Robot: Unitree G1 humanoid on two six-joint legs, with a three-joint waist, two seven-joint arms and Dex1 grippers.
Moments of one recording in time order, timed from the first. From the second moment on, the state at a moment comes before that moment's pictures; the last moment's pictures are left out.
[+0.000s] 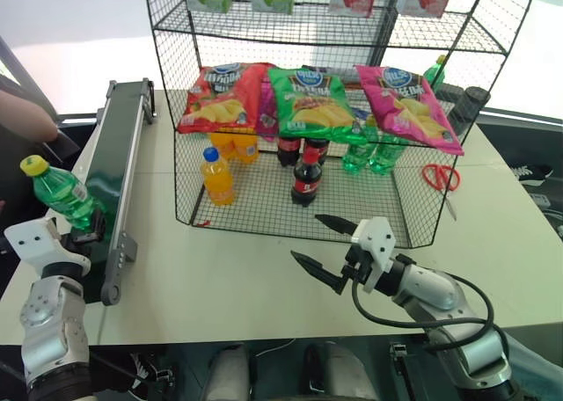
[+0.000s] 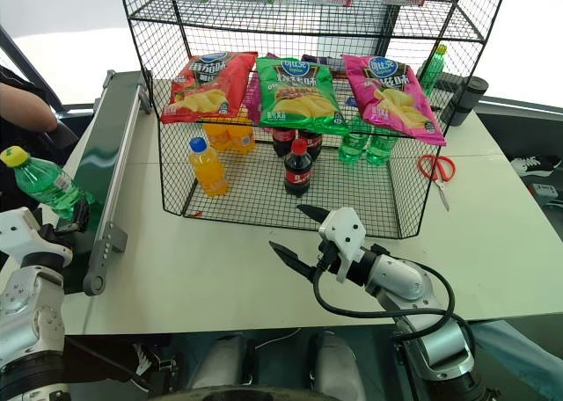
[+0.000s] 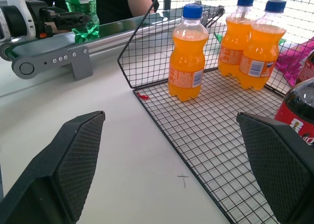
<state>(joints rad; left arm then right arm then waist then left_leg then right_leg) -0.01 0.39 0.57 0.12 -0.40 0.05 -0.21 0.05 -0.45 0.15 -0.53 0.33 0.32 0.65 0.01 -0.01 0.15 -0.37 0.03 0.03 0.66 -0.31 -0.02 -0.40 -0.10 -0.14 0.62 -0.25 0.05</state>
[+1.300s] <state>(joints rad) -0.24 0.41 -0.19 -0.13 -0.35 0.16 -0.86 -0.09 -0.44 0.13 -0.53 0.44 0.41 0.66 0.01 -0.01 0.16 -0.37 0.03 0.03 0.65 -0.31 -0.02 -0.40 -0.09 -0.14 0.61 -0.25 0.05</state>
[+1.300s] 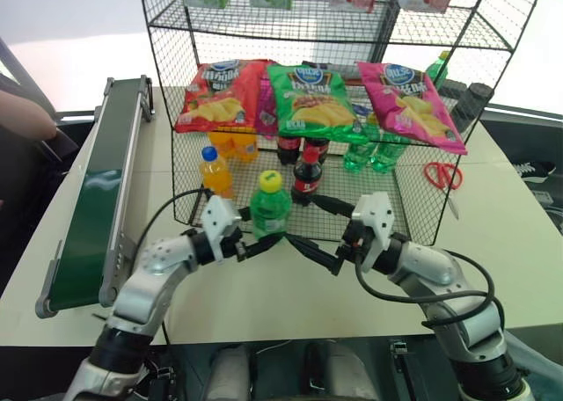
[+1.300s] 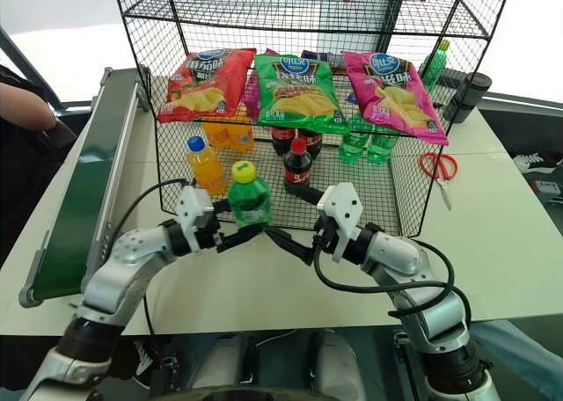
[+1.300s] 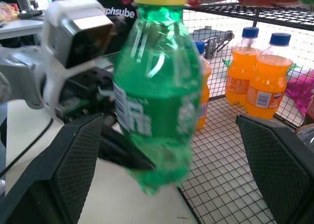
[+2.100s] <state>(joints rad) -0.35 0.33 -0.26 0.00 -0.28 0.06 -1.00 -0.06 -0.42 0.13 -0.55 0.42 0.41 0.60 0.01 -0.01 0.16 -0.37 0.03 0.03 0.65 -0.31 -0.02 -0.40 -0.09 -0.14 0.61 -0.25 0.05</state>
